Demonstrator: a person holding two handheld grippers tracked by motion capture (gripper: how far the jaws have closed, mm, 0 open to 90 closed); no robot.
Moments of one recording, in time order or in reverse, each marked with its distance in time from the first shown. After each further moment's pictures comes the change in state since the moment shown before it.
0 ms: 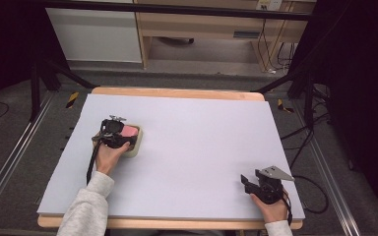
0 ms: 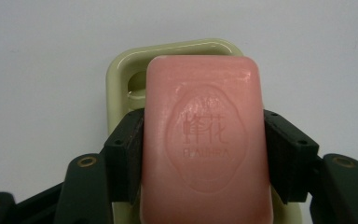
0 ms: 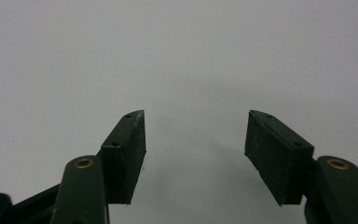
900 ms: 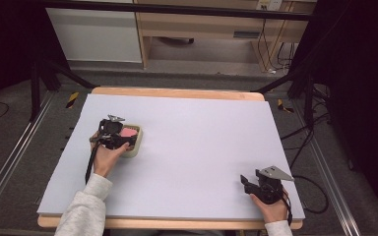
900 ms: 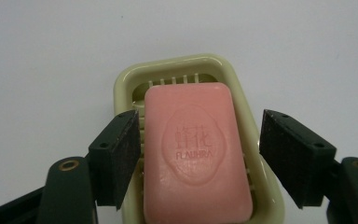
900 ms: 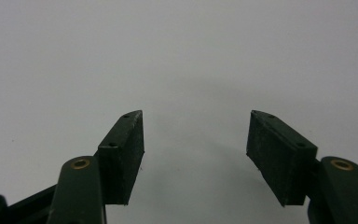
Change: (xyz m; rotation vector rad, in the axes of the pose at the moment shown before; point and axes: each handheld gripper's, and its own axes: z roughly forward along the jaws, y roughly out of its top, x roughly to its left) left arm -0.004 -0.001 -0.019 -0.065 0.006 0.029; right arm 0.001 0.000 0.000 -0.001 -0.002 -0.002
